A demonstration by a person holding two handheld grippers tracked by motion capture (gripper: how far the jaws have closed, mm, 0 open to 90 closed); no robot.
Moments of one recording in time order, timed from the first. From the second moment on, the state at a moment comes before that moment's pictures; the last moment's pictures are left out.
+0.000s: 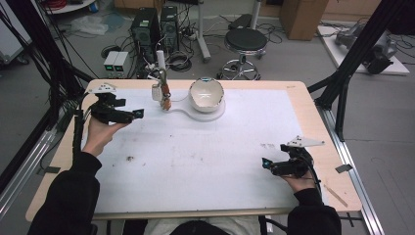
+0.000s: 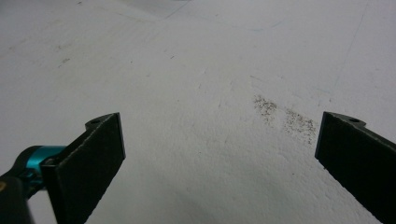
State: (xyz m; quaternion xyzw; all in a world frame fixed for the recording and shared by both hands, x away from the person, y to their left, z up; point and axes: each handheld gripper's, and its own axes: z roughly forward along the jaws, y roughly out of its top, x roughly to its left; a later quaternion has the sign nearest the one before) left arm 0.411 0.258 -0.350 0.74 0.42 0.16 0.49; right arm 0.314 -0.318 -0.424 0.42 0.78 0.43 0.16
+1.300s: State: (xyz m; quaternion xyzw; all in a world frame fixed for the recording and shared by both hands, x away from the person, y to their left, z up) left arm 0.300 0.301 -0.413 0.75 0.42 0.21 0.47; right arm 0.313 -0.320 -0.426 0.43 0.78 0.43 0.16
